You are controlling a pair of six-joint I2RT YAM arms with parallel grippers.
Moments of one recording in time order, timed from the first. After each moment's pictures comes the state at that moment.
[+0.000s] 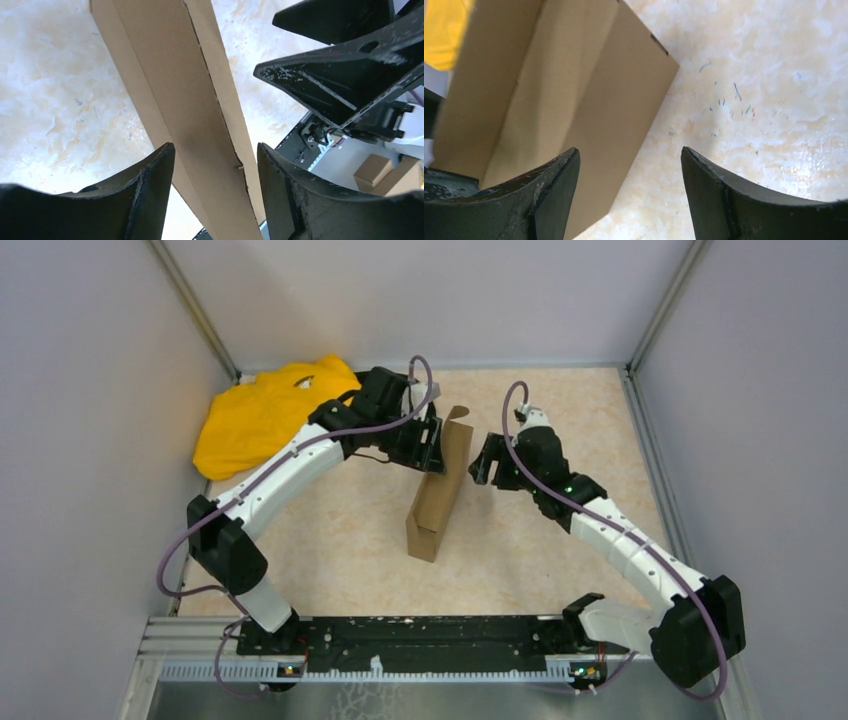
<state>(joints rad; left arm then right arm) -0.67 1.66 1.62 -0.76 0.38 -0.29 0.50 1.12 0.89 -0.29 0.03 0.54</state>
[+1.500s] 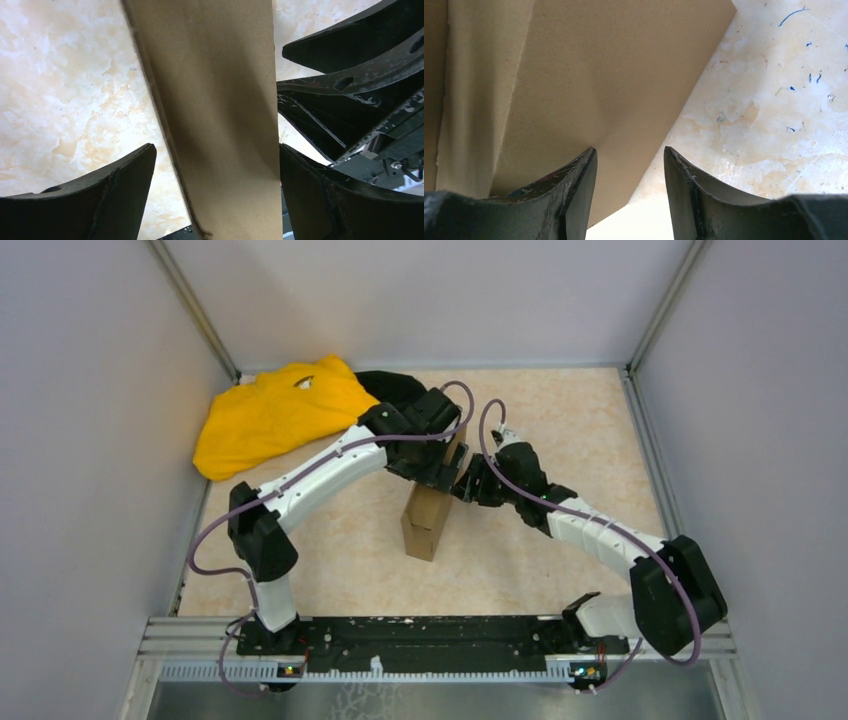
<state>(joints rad) -0.86 1.84 1.82 -1.08 -0.10 -0.37 0.54 1.28 0.71 -0.01 -0.18 0.66</state>
